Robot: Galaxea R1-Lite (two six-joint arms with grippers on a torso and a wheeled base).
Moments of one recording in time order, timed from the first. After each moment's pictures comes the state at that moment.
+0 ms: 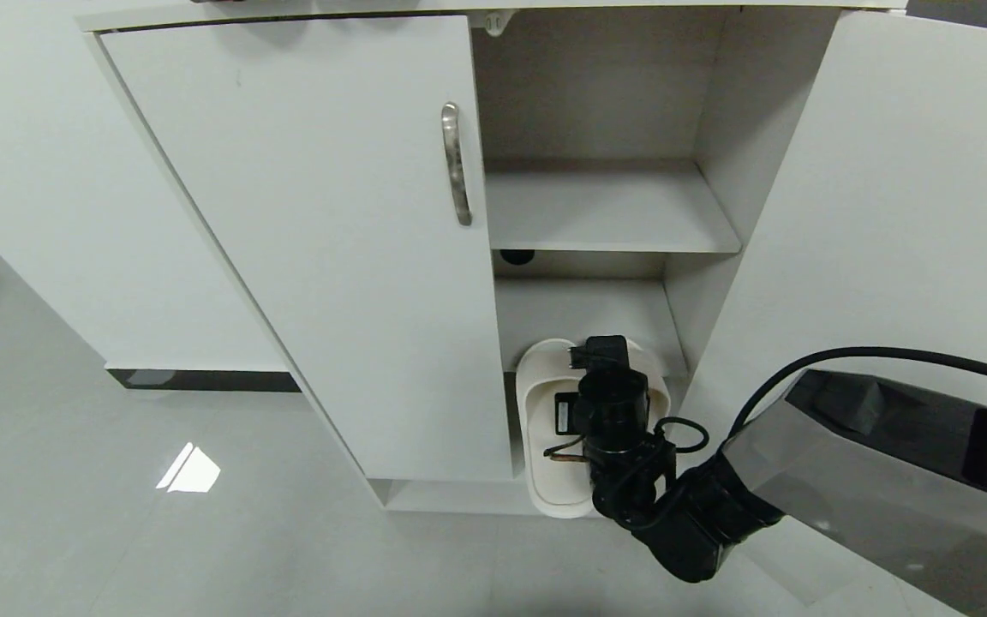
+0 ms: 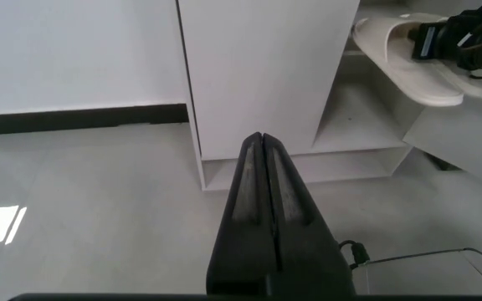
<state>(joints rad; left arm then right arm) 0.00 0.00 0.00 0.00 -0.10 0.02 0.78 2.35 -1.19 -1.05 -0.75 0.11</state>
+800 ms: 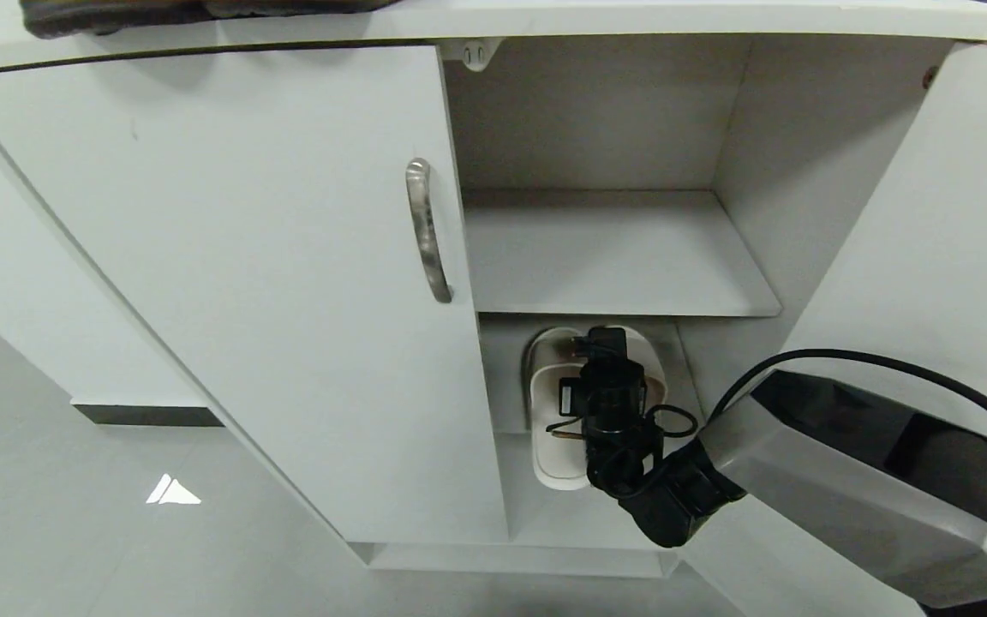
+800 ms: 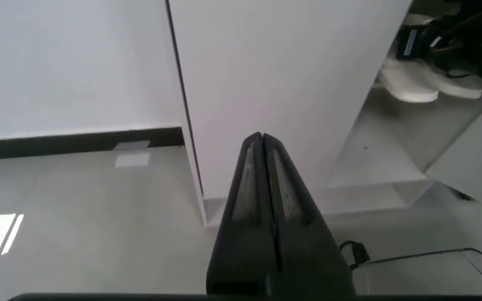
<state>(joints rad) 0.00 0.00 0.00 0.00 -0.10 0.02 0.72 2.47 -1.36 -1.05 -0.74 0.08</state>
